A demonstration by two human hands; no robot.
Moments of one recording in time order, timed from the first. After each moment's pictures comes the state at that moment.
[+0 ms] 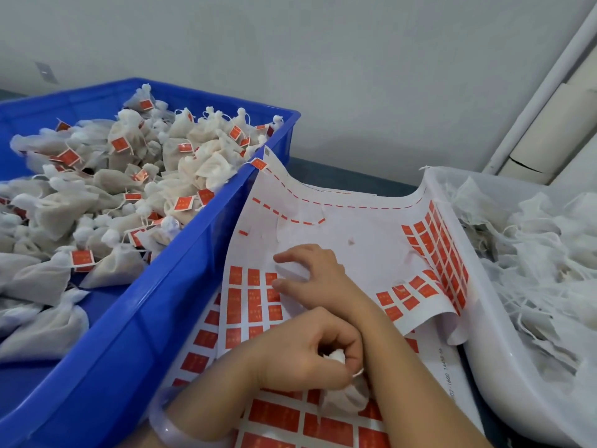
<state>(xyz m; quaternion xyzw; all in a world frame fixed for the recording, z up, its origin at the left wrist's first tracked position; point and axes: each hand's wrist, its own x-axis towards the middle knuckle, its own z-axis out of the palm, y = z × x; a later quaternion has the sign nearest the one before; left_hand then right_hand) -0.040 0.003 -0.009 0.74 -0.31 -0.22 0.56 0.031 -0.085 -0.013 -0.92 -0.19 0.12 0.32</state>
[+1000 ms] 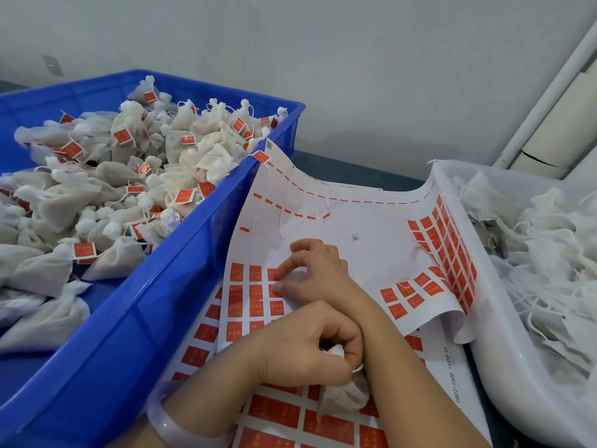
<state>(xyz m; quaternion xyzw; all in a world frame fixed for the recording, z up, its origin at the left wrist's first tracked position) -0.040 0.003 -0.015 0.76 -0.28 -0.21 0.54 0.041 -0.080 -0.029 -0.93 -0.18 0.09 0.30</state>
